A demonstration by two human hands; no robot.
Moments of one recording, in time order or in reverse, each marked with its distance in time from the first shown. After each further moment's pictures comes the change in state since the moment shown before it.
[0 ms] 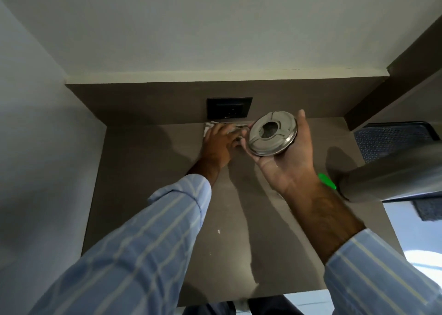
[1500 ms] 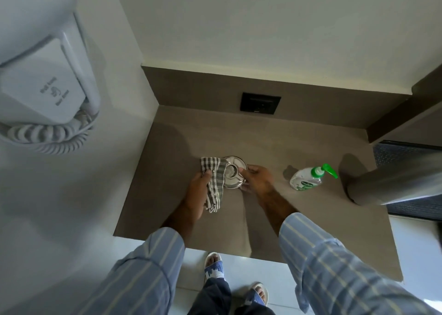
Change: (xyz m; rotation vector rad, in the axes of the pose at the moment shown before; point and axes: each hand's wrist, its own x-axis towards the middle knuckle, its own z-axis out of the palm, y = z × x) left_hand -0.221 0.015 -0.061 -1.410 0.171 -1.009; right_hand 0.004 0.120 -0.069 -0.991 0.046 0.097
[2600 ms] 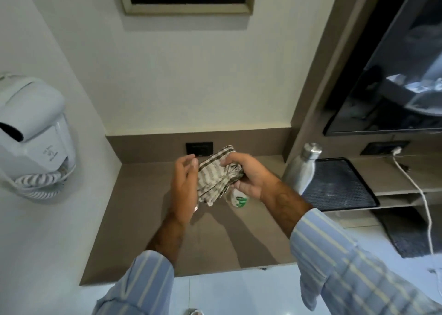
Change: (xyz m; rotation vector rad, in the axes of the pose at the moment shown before) left_hand -0.174 0.088 0.112 0.095 -0.186 0.791; right_hand -0.228 -0.150 -0.142 0.412 -0.385 -0.148
